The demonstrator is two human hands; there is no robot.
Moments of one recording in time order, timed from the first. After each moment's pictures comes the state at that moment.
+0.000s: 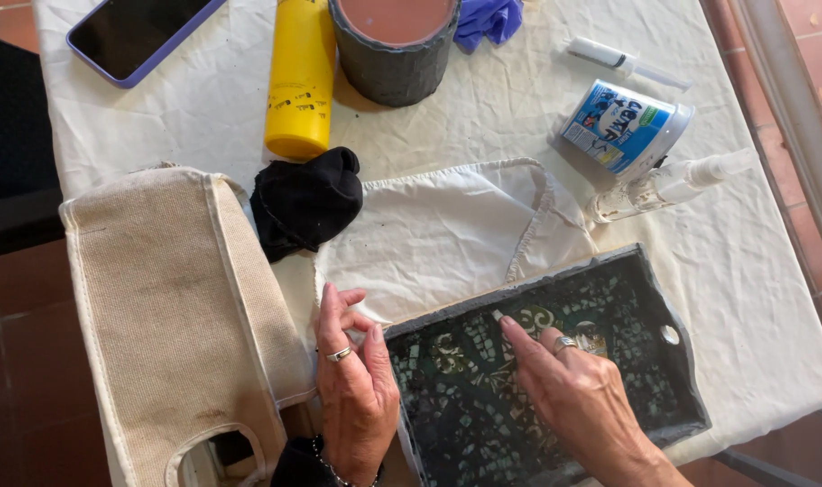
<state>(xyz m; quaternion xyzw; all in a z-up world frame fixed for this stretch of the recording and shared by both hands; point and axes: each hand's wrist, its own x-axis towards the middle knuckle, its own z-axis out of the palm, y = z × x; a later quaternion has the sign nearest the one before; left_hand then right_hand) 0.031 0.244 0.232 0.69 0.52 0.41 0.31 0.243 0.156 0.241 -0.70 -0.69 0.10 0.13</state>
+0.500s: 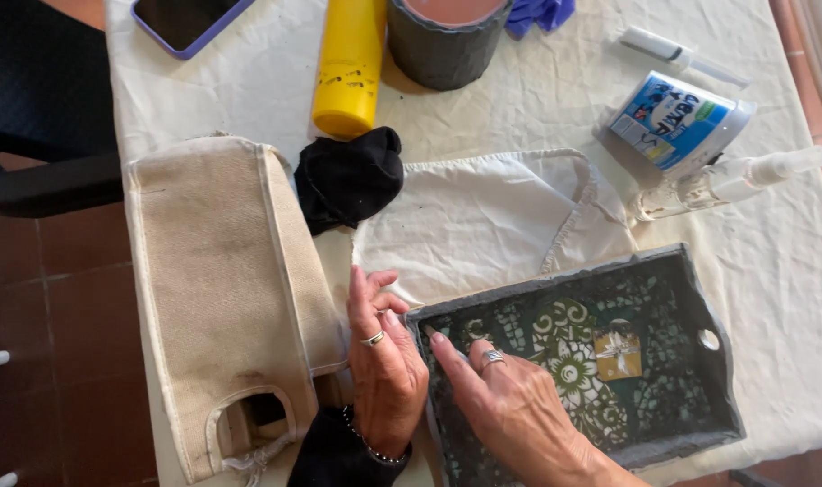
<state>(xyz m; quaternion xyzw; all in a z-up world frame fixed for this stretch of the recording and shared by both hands) 0.028 0.238 0.229 0.67 0.51 0.46 0.30 0.167 0.179 0.242 -0.60 -0.78 0.14 0.16</state>
